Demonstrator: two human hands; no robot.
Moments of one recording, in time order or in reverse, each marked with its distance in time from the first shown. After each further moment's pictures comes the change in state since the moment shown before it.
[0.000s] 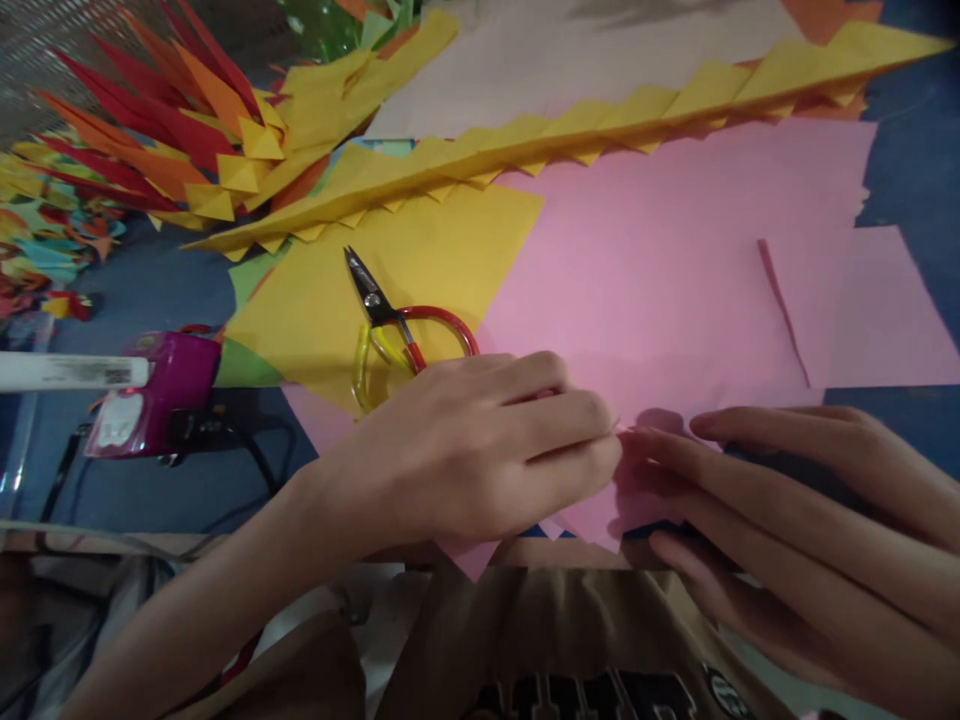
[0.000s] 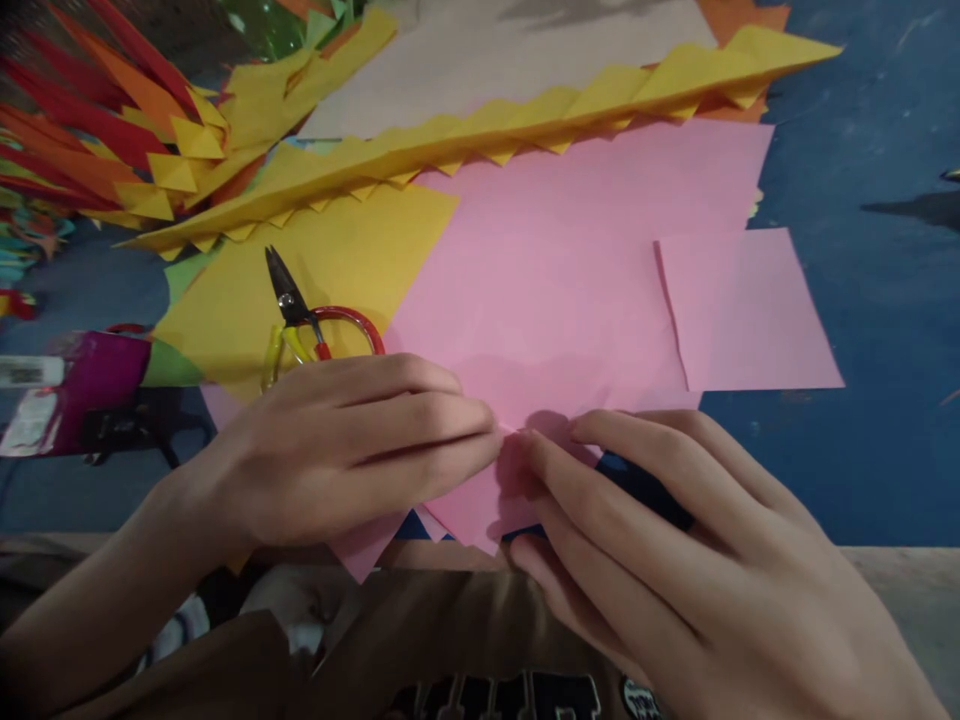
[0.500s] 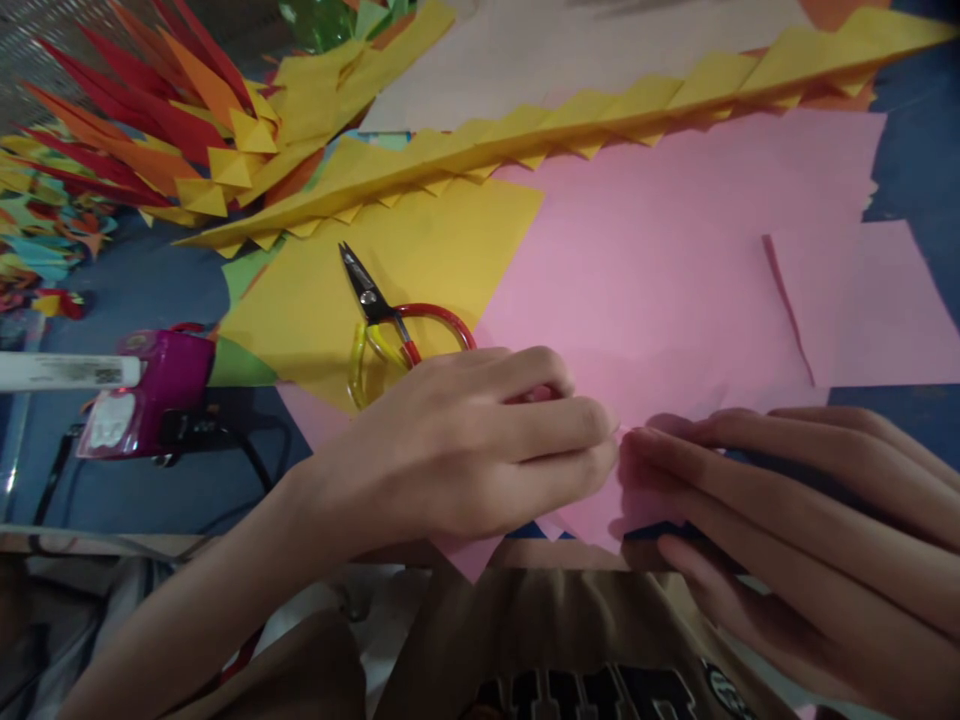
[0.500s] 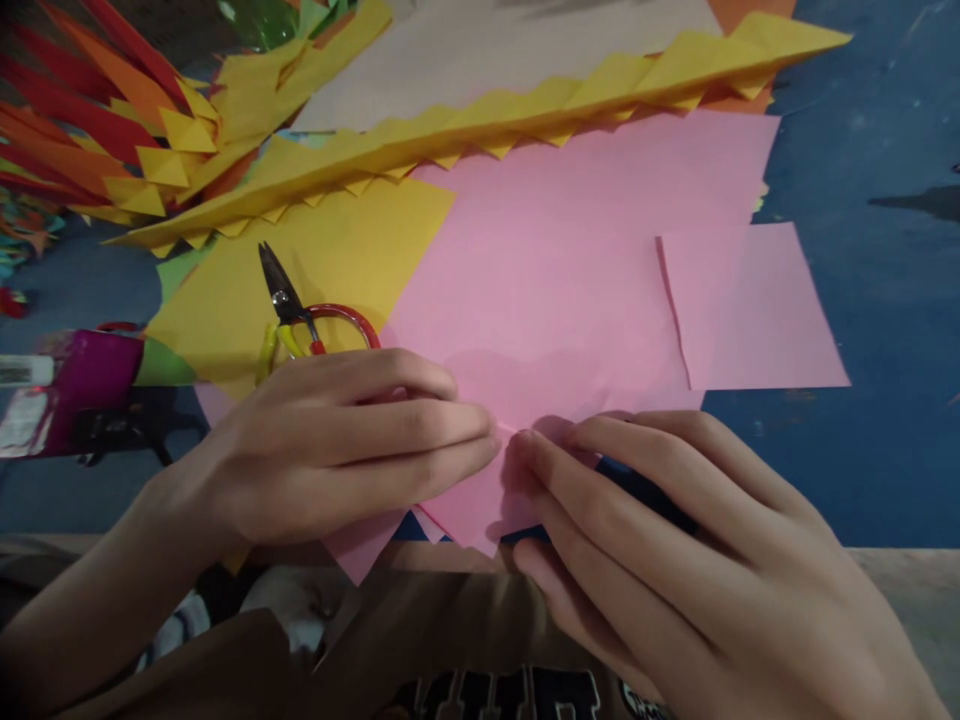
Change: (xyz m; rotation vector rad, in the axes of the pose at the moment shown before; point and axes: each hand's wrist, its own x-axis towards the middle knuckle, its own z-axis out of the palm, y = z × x) left_hand -0.003 -0.003 -0.002 0.015 0.005 0.011; right_hand 0.003 -0.001 0.001 0.025 0.013 0.047
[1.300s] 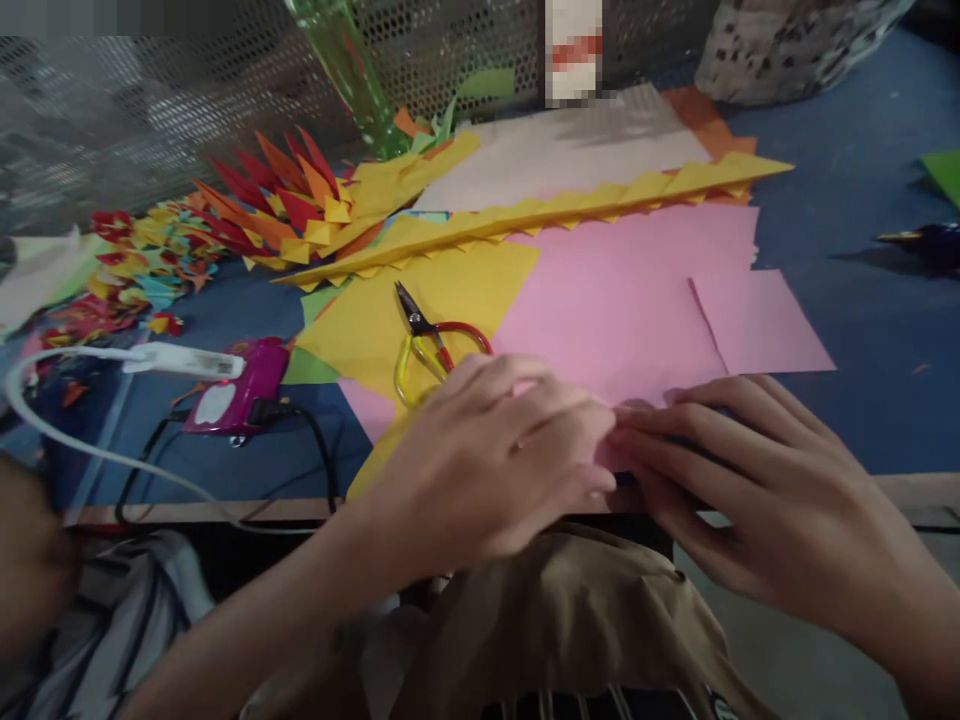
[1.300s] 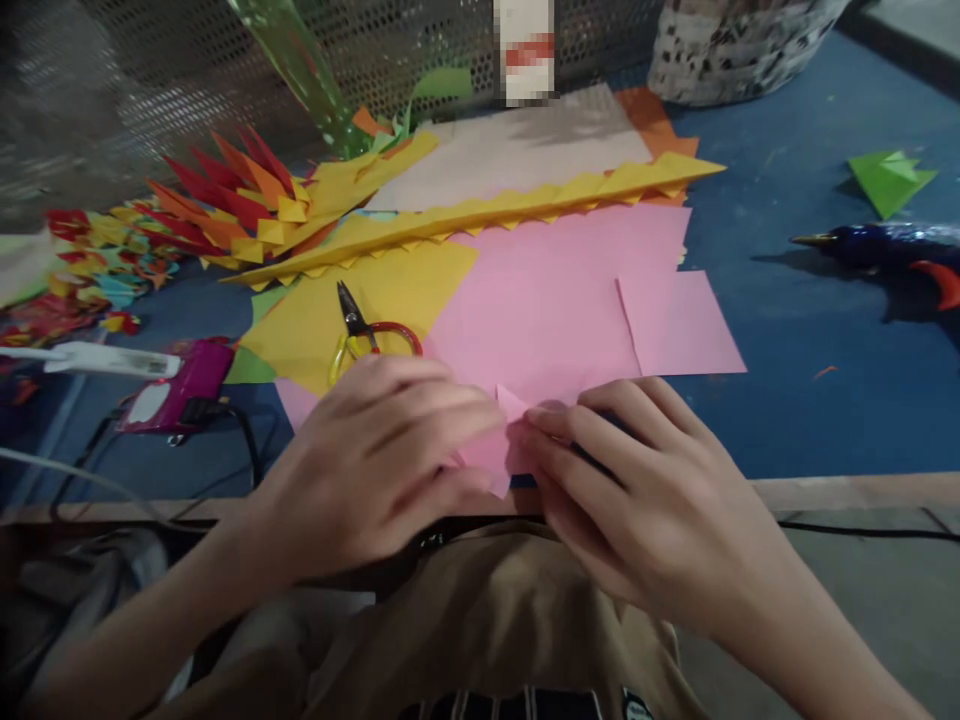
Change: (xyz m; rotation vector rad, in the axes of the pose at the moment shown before) left_hand -0.003 0.055 -0.008 0.095 0.094 -0.273; right_hand 0.006 -0.004 -0.002 -0.088 0.030 -0.034
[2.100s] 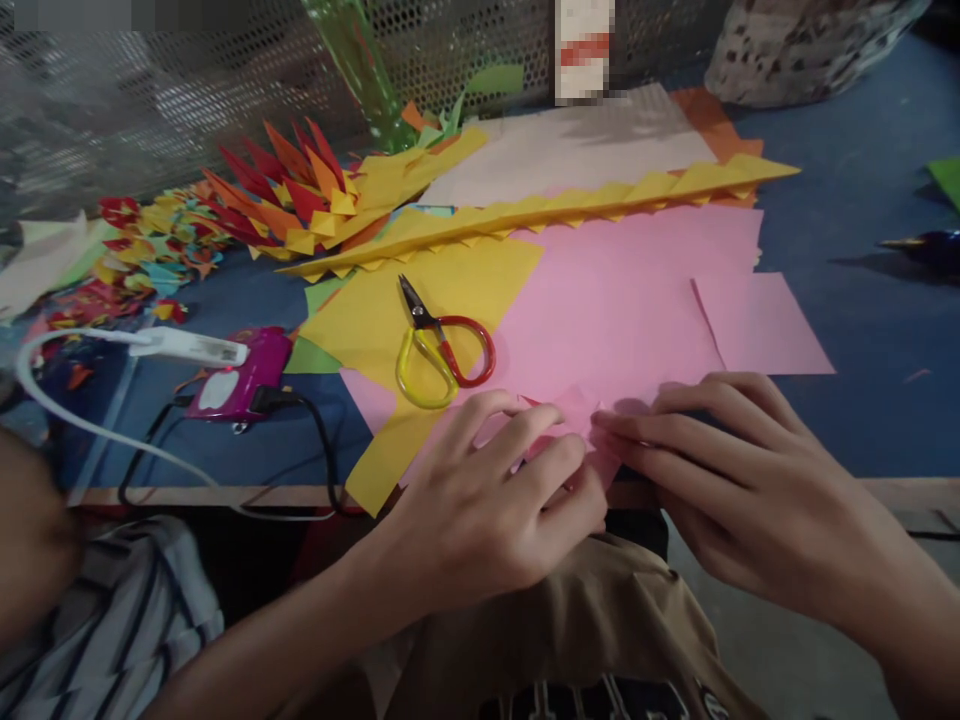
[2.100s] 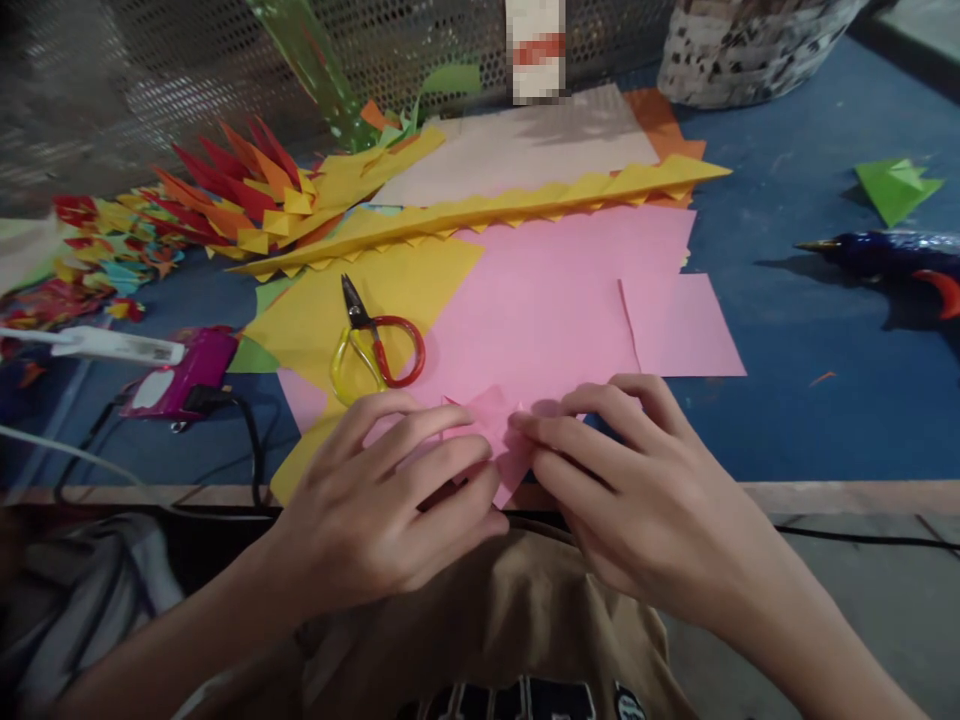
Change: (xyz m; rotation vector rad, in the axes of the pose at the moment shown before) left_hand -0.020 0.027 0.014 0.222 0.041 0.070; right_hand -0.005 0.007 0.003 0.019 -0.049 -0.089
